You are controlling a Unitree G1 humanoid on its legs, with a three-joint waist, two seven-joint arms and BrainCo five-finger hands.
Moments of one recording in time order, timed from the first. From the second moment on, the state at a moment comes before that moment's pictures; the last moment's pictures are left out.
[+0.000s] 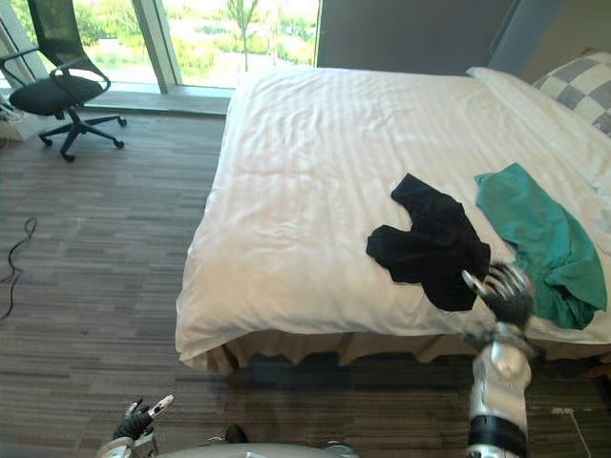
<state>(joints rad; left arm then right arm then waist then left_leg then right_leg) 0.19 0.17 0.34 0.92 -0.15 -0.07 -0.04 -0.12 -0.38 -0.32 0.36 0.11 -0.27 0.00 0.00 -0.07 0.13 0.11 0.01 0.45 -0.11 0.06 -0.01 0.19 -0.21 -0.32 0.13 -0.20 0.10</state>
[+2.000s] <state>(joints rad) -0.60 -0.04 0.32 0.81 -0.32 0.02 0.13 -0.99 -0.08 0.19 0.97 0.37 -0.03 -0.08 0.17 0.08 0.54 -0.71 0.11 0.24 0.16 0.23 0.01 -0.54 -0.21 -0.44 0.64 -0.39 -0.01</state>
